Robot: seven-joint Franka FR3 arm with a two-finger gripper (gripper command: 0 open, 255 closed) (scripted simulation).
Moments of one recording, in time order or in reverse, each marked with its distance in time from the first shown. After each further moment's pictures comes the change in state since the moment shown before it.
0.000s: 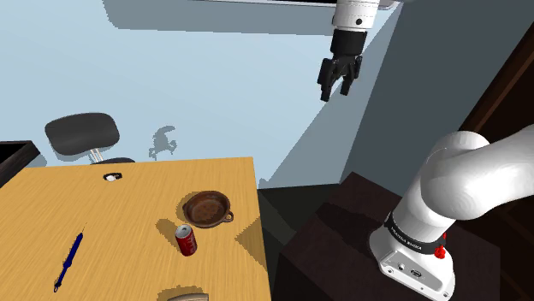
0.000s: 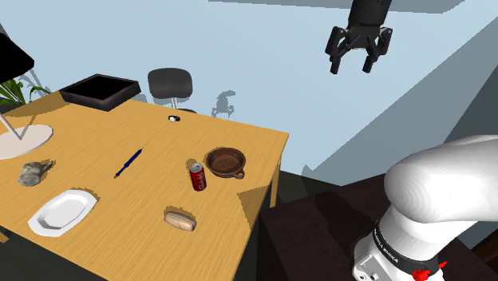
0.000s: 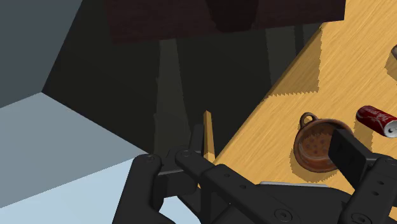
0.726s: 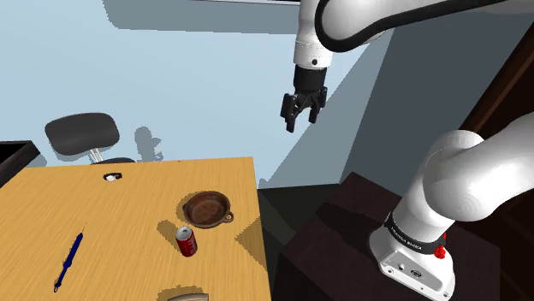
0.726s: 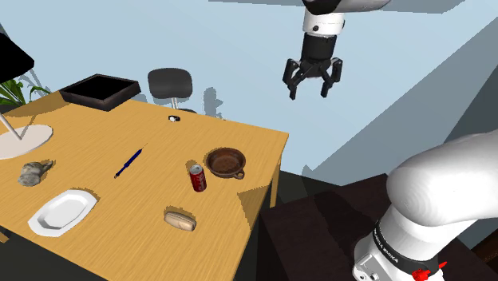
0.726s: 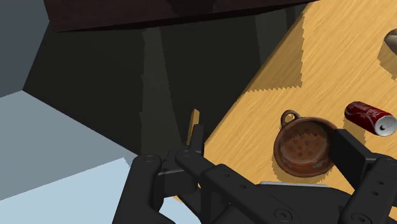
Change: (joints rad) arm 0.069 0.146 0.148 -0.098 0.090 0.256 0.159
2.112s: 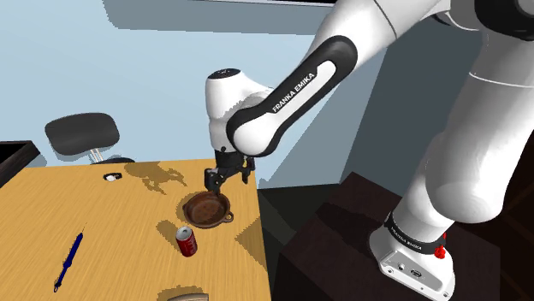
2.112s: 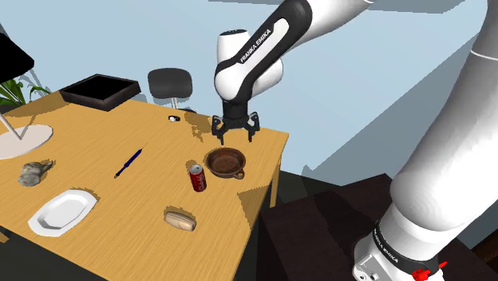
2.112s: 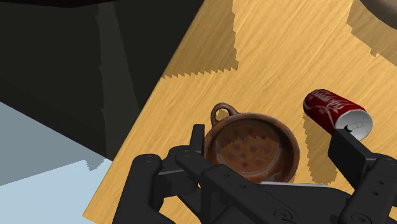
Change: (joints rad) arm 0.098 0.713 0.267 0.200 -0.120 0.527 0.450
